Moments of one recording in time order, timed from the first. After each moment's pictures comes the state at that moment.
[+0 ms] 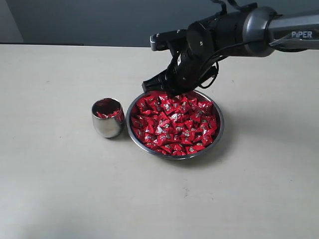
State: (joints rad) left arm 0.12 0.00 0.01 0.03 0.34 0.03; right arm 0.71 2.02 -1.43 -0.01 0.57 0.16
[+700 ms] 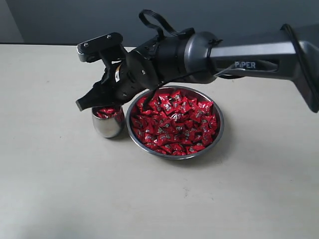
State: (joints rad) left arm 0.12 0.00 0.01 0.03 0.34 0.03; right arm 0.95 2.09 -1.52 -0.01 0.35 0.10
